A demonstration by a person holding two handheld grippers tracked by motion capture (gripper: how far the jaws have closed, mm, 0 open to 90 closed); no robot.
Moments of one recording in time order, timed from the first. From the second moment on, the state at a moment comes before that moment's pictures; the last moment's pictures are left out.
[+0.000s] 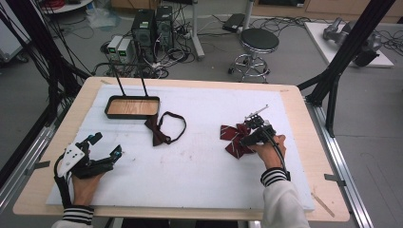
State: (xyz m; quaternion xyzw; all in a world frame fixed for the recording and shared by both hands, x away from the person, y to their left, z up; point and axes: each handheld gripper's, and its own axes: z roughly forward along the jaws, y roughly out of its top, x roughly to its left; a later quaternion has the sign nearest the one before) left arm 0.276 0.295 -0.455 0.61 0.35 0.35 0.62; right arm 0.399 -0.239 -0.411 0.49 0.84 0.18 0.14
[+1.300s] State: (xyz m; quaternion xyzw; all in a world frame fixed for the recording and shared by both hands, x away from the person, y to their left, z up) left arm 0.276 0.295 -0.455 0.61 0.35 0.35 0.62; right arm 0.406 -0.236 -0.411 0.50 0.84 0.18 0.09
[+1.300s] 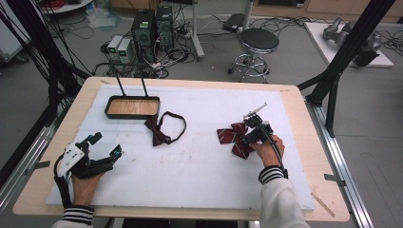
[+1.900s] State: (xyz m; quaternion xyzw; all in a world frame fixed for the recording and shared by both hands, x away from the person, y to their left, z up) left arm 0.276 0.295 -0.455 0.61 0.35 0.35 0.62; right arm 0.391 -0.235 -0.384 0.46 0.84 0.27 0.13
